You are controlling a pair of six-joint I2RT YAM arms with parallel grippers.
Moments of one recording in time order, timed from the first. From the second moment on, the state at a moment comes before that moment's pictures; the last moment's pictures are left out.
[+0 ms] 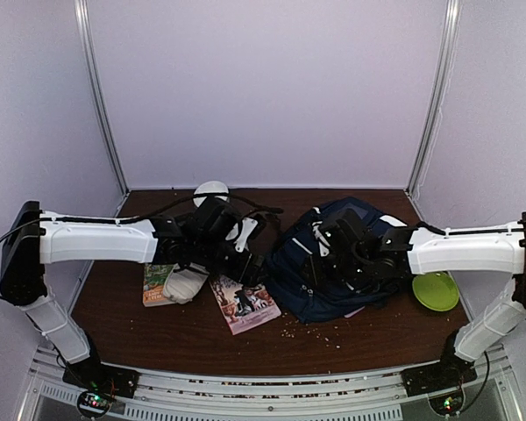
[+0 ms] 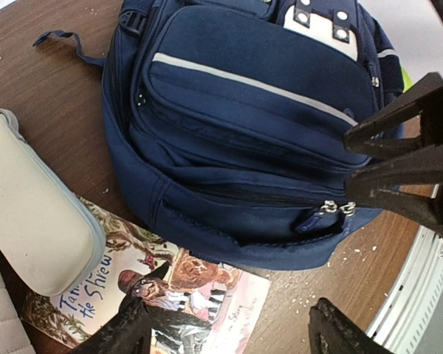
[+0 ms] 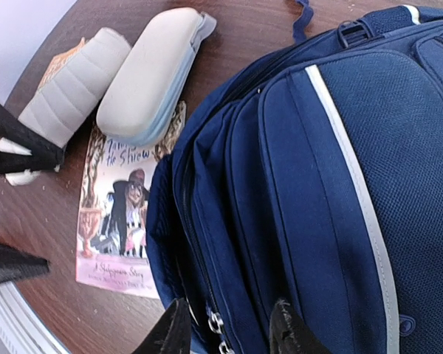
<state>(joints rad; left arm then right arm) -0.96 1.64 1.14 -0.28 0.09 -0.33 0.94 1.47 0.97 -0.31 0.16 0.54</state>
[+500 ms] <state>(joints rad) -0.96 1.73 1.26 -0.28 0.14 -0.33 0.93 1.35 0.82 -0.38 0.07 0.36</state>
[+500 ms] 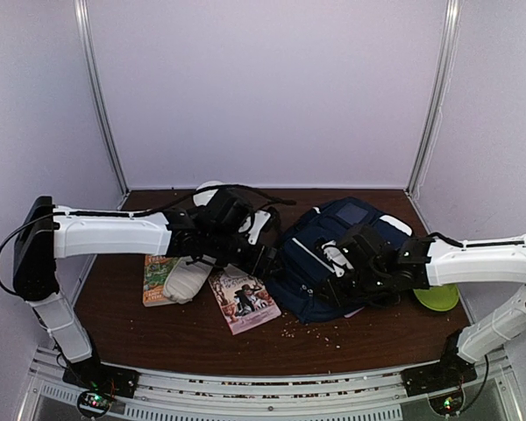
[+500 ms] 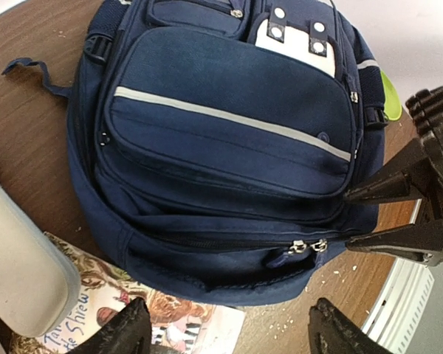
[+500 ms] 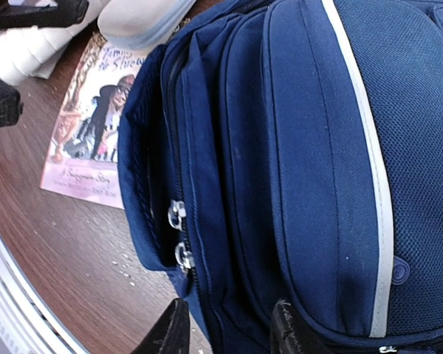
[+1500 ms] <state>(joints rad) -1.02 2.00 1.44 -0.32 0.18 -0.29 0.94 1.33 0.70 -0.24 0.05 0.43</state>
